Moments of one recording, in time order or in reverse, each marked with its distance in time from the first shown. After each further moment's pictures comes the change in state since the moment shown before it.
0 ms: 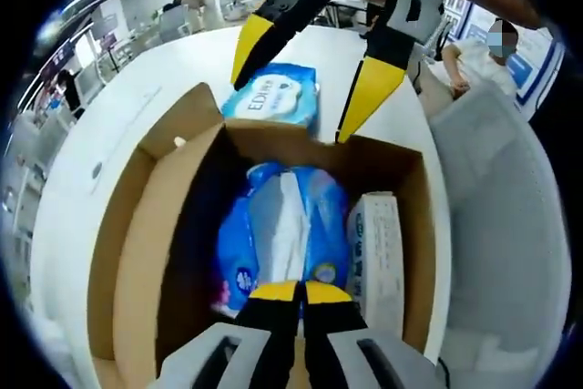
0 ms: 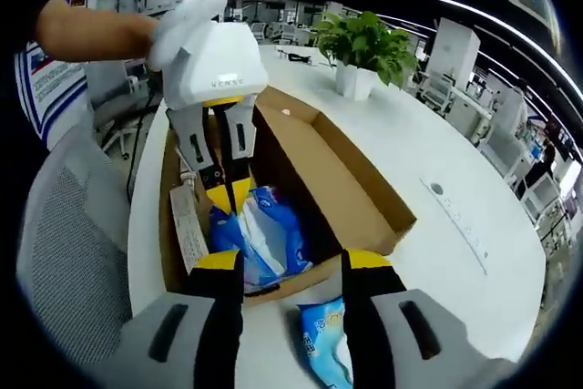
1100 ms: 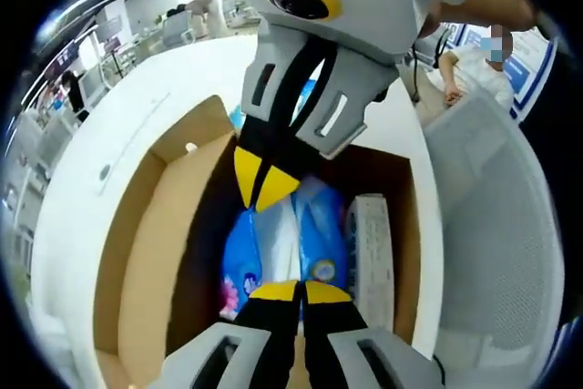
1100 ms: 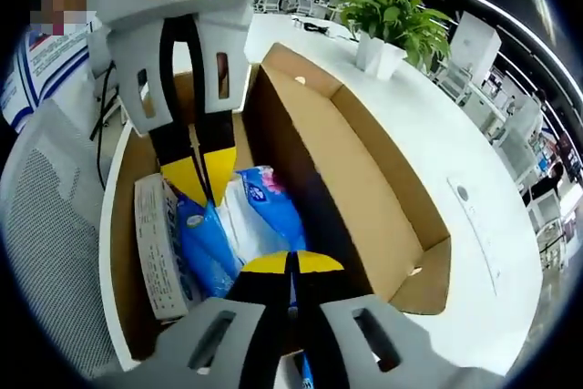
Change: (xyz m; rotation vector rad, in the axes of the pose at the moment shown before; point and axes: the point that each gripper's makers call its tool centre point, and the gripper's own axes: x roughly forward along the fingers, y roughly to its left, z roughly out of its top) left arm -0.019 0.004 -0.003 -0.010 -0.041 0.008; right arm 0.061 0.007 -0.002 -0.060 0.118 0.018
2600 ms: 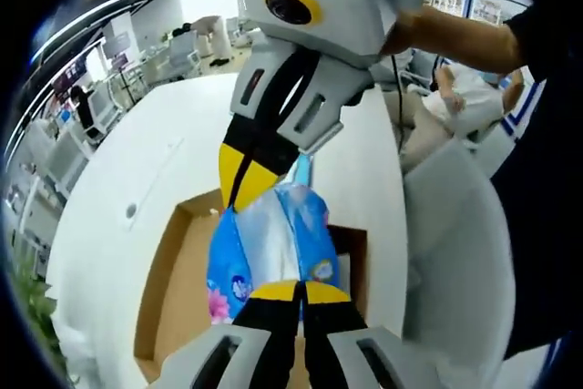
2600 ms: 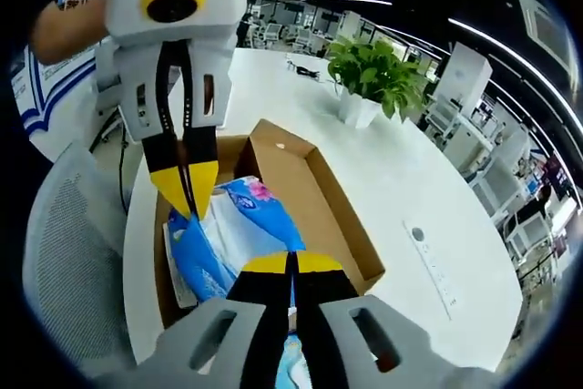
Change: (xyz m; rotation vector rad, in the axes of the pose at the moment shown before) left arm -0.082 -0.026 0.085 0.015 -0.095 0.021; right arm -0.101 -0.036 0.054 -0.038 -0.145 -0.058
